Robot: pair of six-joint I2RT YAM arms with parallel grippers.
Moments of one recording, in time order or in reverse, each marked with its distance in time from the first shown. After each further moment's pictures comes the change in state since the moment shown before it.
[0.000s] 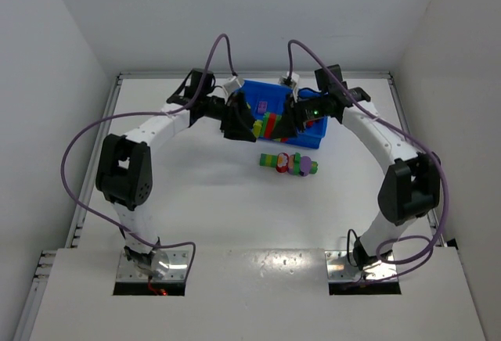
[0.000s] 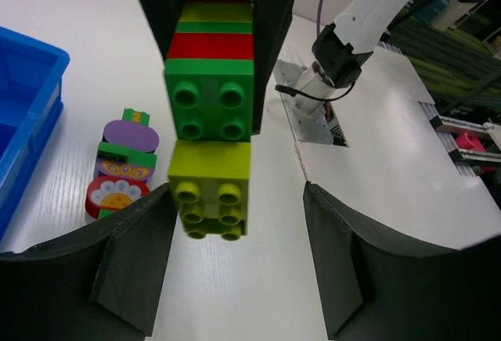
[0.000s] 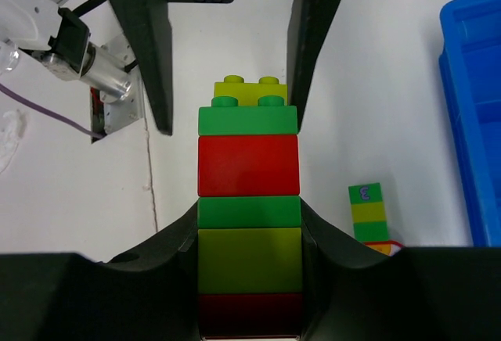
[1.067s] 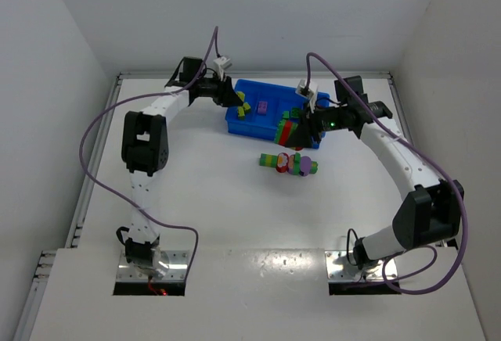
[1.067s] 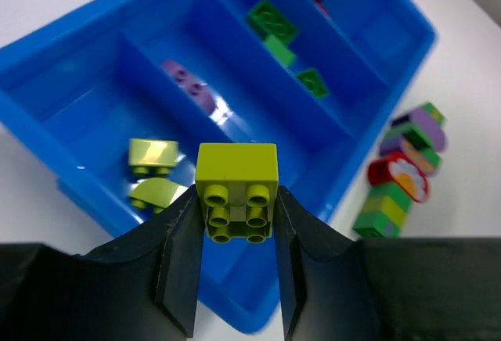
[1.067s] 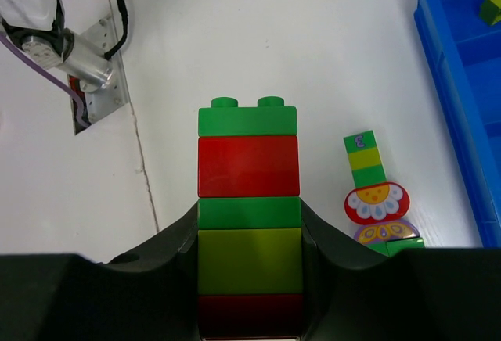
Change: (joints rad) left arm 0.158 0.442 0.426 0.016 -0.476 -0.056; right arm -0.063 -0.204 -0.166 -0.024 0.061 -0.021
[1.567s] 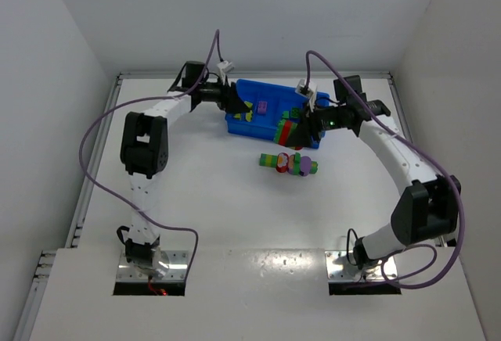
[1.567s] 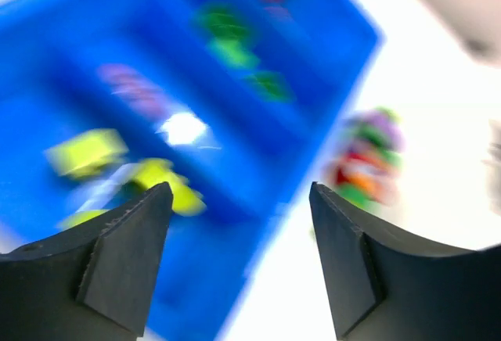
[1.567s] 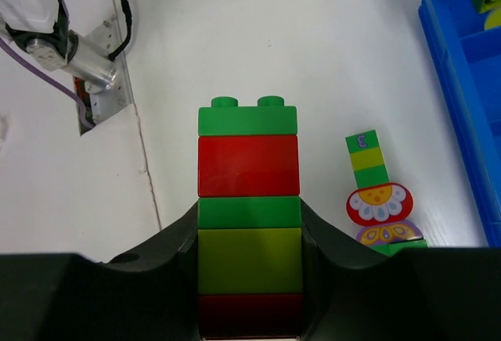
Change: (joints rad) left arm -0.024 -0.001 -0.061 0.118 -0.001 -0.090; right arm -0.010 0.021 0.003 -0.003 -0.007 0.002
